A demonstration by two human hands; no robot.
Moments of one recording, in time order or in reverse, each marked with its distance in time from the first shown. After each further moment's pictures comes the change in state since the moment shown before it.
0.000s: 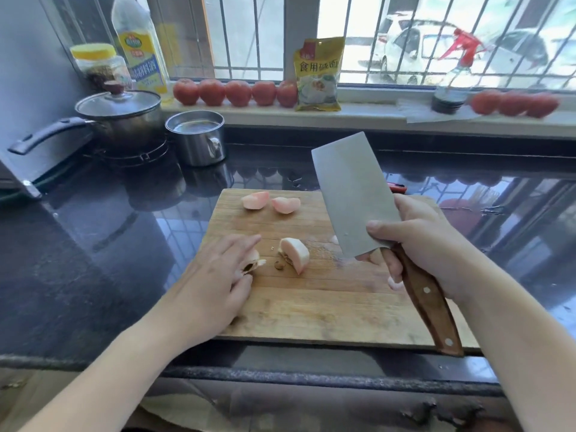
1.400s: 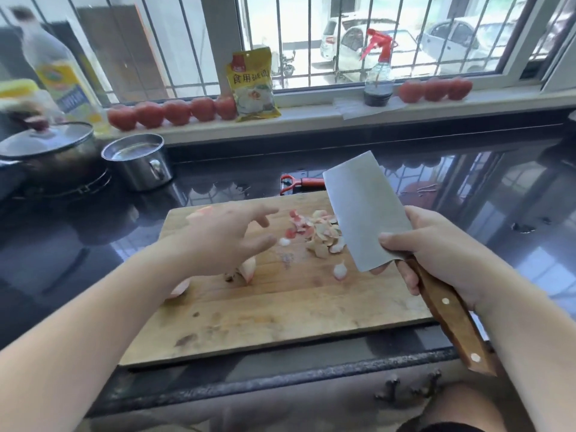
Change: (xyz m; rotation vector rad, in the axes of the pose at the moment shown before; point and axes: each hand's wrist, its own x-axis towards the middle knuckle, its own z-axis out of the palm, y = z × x) left_hand 0.101 0.086 -0.016 0.268 -0.293 0.160; right_hand -0.059 0.029 -0.066 0.031 0.156 0.110
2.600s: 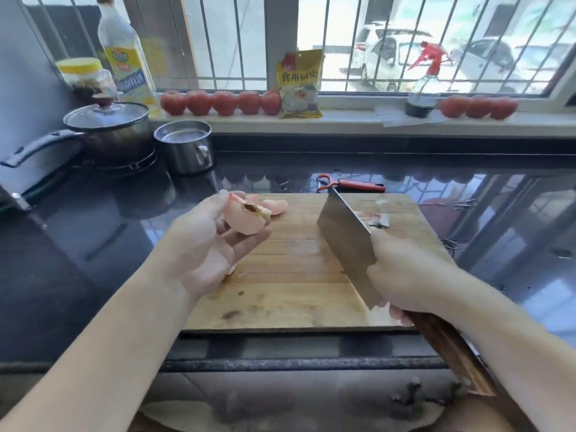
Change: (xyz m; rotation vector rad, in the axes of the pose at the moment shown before) left_hand -0.079 -0.019 -0.001 -1.949 0.456 -0.499; right_hand -0.002 -0.033 0.090 -0.790 -0.041 0.128
